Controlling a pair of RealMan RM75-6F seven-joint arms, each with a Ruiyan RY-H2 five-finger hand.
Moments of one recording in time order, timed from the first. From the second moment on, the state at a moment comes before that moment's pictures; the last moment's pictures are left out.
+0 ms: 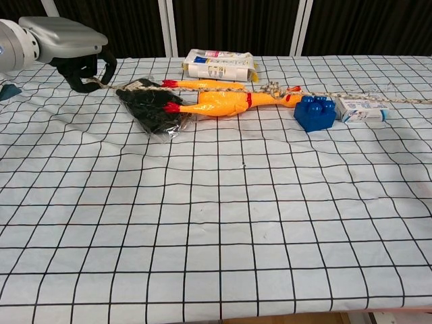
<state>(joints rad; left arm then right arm) -0.94 -1.39 -0.11 -1.30 1.02 0.79 0.48 0.65 -1.20 0.18 -1.47 -0.71 0.89 -0.32</state>
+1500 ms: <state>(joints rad) -0.83 -1.56 -0.04 -0.92 1.18 0.67 0.22 0.63 -1.32 0.11 -1.20 -0.63 0.76 -0.34</state>
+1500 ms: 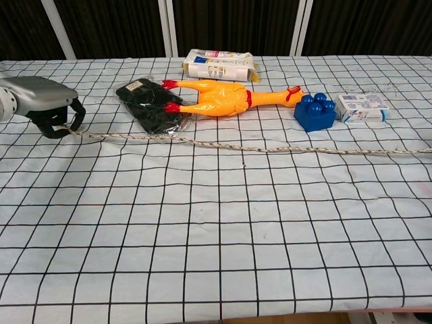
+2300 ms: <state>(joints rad) -0.83 -1.53 -0.10 -0.98 1.12 0.69 0.32 0.63 -1.23 0.16 -1.28 -0.61 0.69 -0.26</state>
